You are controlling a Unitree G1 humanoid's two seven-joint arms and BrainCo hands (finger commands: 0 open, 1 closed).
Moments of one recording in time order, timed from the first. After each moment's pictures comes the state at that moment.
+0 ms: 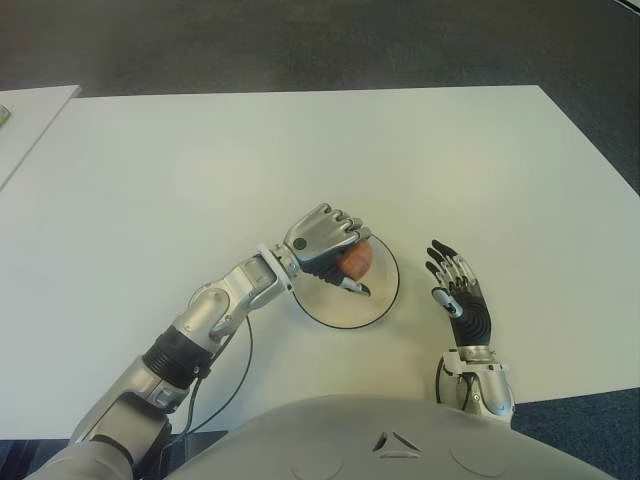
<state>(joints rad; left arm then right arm) -0.13 0.44 -0.51 -0.11 1.12 -0.34 0.04 0.47 -0.01 -0.04 0.12 0.23 -0.57 0.28</state>
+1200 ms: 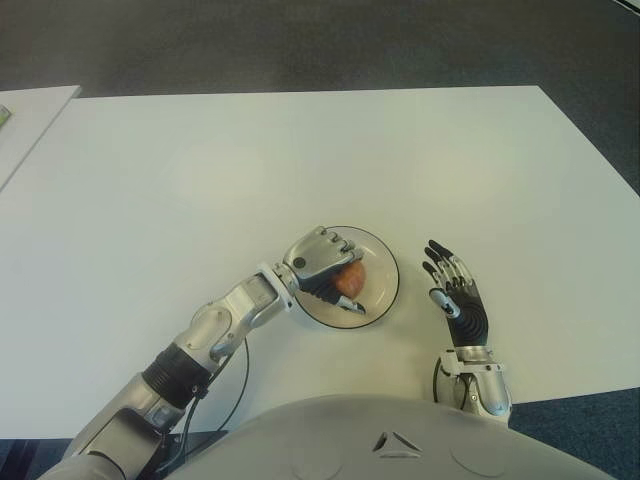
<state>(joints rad) -0.07 0.46 -0.56 -0.09 1.12 -0.28 -0.01 0.47 0.00 -0.03 0.11 0.23 -0.57 0.29</state>
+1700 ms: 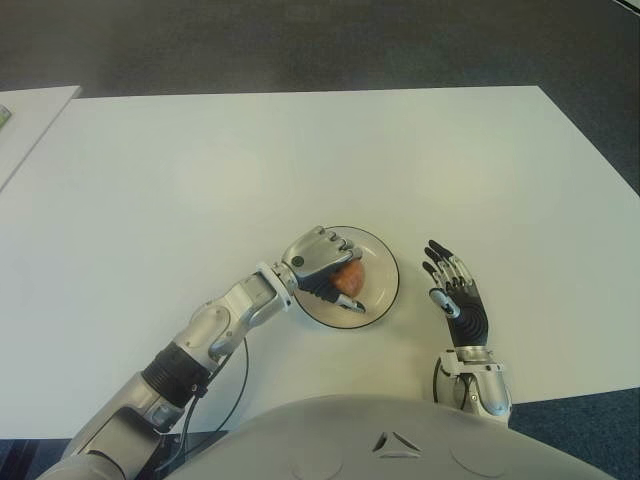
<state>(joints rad) -0.08 0.47 -0.56 -0.07 1.05 -0.32 -0.01 0.47 0.00 -0.03 0.11 0.23 -0.57 0.28</state>
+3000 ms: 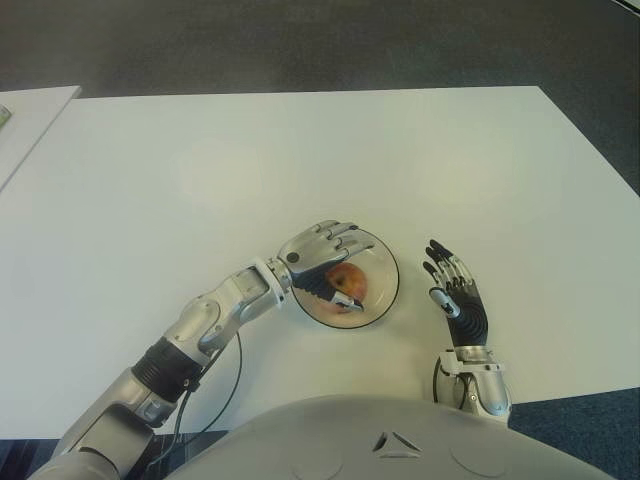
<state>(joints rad) -0.08 0.50 -0.53 -0.10 0.98 -0.34 -0.09 0.47 0.00 -0.02 0.11 0.22 -0.57 0.27</state>
